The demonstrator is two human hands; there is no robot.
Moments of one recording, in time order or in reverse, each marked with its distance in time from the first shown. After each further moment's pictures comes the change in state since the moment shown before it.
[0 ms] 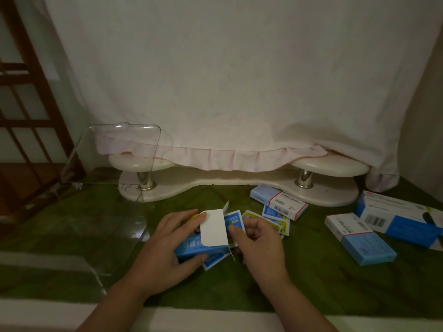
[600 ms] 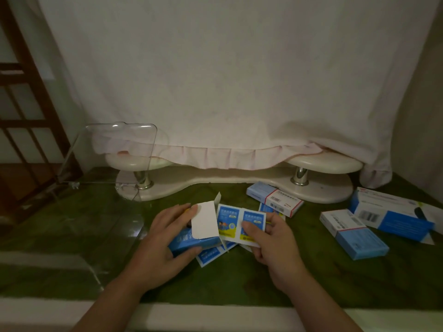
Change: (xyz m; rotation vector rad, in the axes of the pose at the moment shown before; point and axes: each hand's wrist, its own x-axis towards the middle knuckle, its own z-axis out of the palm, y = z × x) left_hand 0.000 -0.001 -0.002 -0.084 0.044 -0.044; right_hand 0.001 -0.013 -0.033 0.285 -0.098 0.181
